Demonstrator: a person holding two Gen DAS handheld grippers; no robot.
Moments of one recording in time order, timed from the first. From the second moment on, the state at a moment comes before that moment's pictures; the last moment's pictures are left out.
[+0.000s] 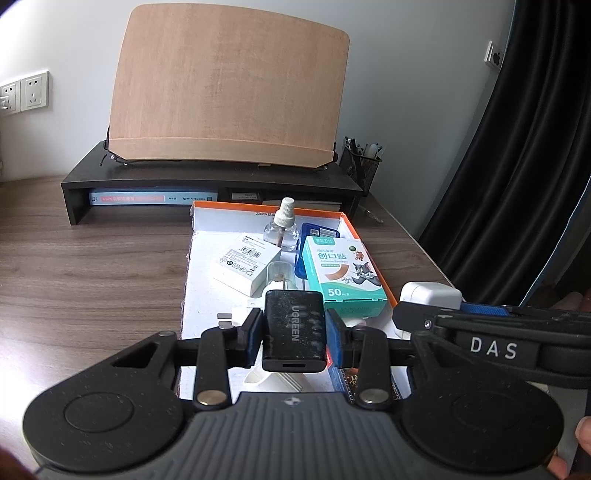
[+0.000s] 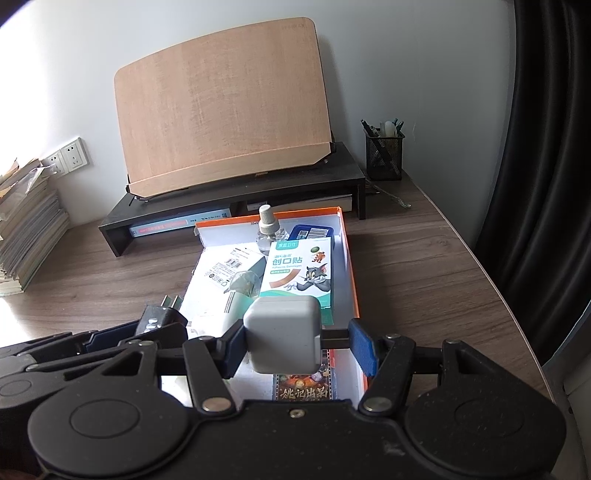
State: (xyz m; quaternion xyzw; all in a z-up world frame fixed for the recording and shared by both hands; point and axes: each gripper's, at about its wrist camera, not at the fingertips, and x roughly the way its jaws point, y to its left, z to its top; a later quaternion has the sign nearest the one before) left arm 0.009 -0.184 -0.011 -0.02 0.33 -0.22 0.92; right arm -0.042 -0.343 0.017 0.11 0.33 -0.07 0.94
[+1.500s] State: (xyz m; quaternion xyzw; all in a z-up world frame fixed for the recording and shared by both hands) left arm 0.002 -0.204 -0.021 0.00 0.35 -0.25 0.90; right arm -0.046 -0.367 0.031 0.15 0.30 -0.08 0.94
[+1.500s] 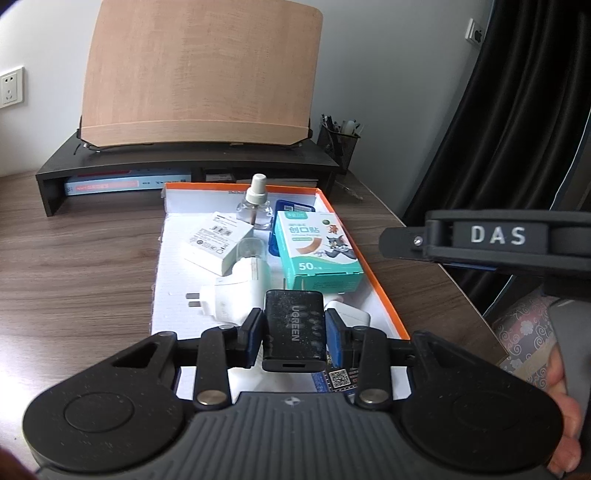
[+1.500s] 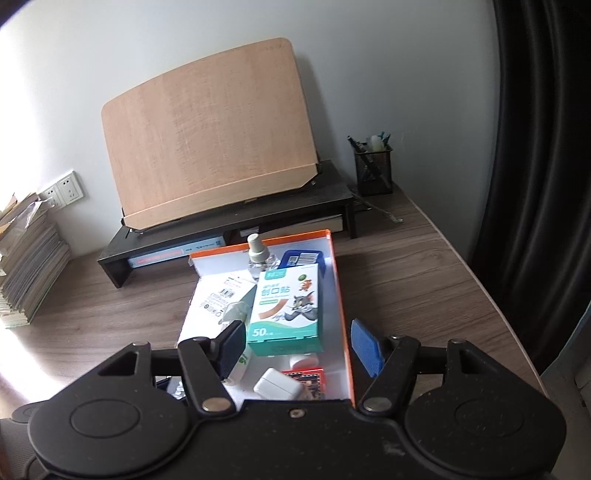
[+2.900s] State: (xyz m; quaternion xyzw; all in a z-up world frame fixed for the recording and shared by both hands) left arm -0.046 -0.206 -0.001 0.04 0.38 -0.13 0.91; right arm -0.119 -0.369 0.019 0.10 0.34 -0.09 0.93
